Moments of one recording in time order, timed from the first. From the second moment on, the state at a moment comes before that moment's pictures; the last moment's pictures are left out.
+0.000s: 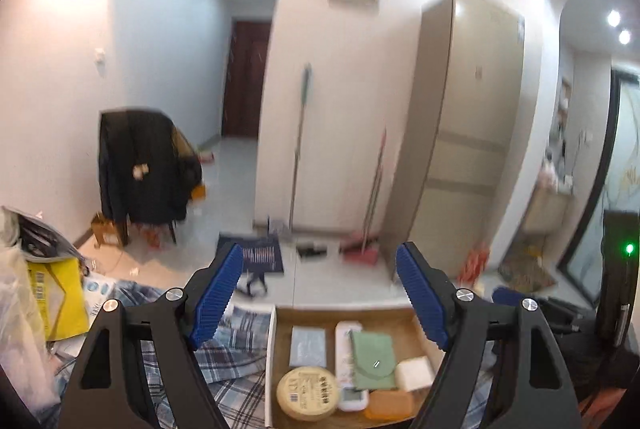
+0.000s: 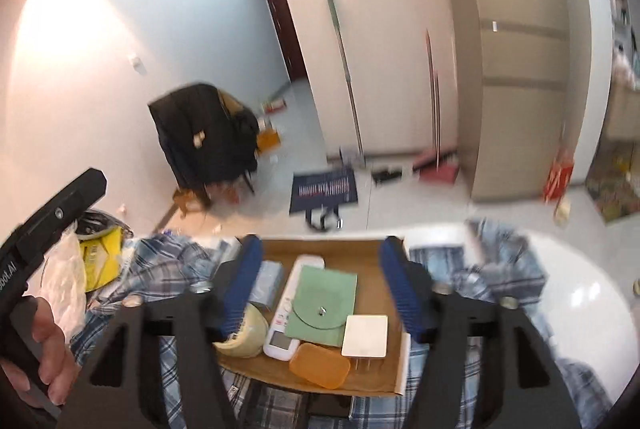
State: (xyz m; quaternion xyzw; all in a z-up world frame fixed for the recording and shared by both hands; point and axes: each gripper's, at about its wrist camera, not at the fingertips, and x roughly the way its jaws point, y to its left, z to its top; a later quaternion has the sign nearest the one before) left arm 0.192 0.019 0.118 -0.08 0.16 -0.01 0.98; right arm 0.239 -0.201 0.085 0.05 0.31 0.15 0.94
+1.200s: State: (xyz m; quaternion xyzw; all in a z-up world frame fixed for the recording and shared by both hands) left arm 0.066 -0.002 0.035 -0.01 0.17 -0.03 0.98; right arm 0.090 -0.220 0.033 -0.05 0.20 0.06 0.98
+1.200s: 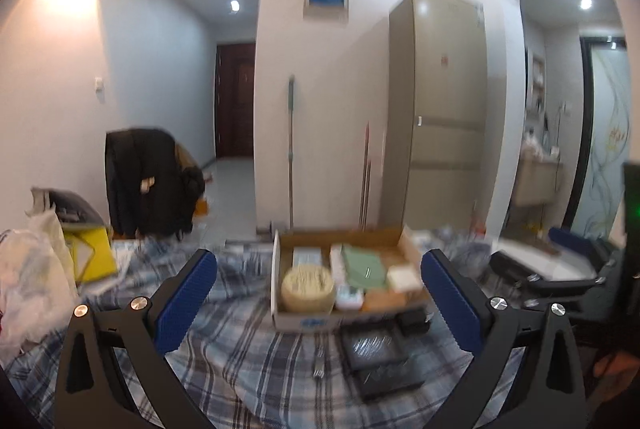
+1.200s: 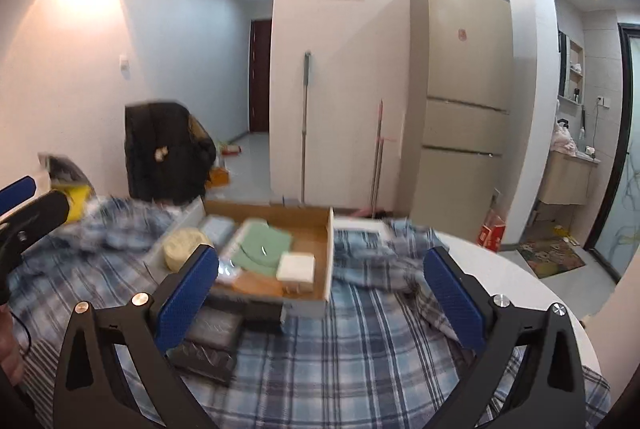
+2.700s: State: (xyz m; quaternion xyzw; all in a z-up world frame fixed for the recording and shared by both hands) left arm 0.150 0.000 -0.087 -0.02 0.45 -0.09 0.89; right arm 0.119 -0.217 -0.021 -0.04 0.35 0.13 0.93
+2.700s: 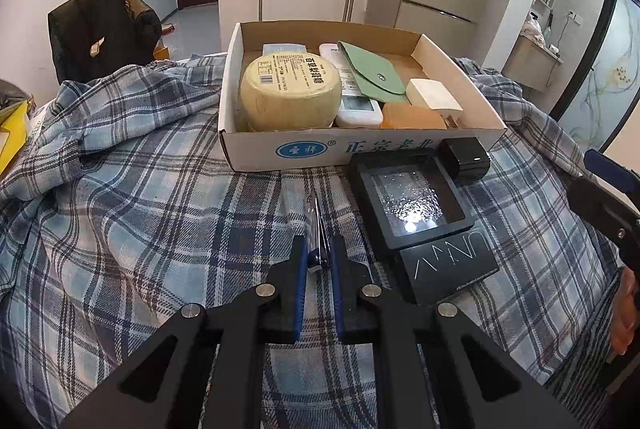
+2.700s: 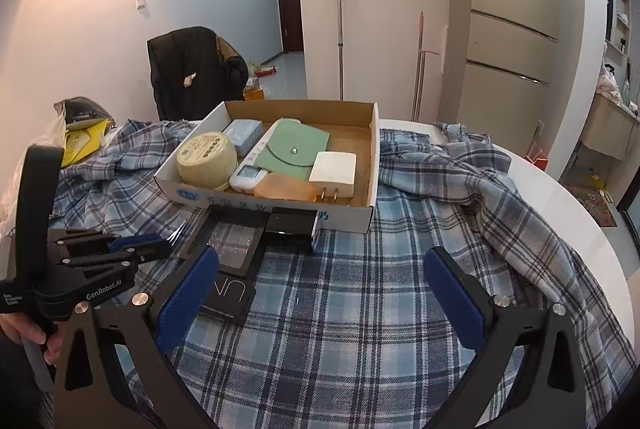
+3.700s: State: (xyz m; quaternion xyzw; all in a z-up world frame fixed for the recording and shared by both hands) left arm 0.143 -0.004 -0.088 0.01 0.48 -0.08 0.88; right arm 0.121 -0.218 -0.025 -0.04 0.36 0.13 0.92
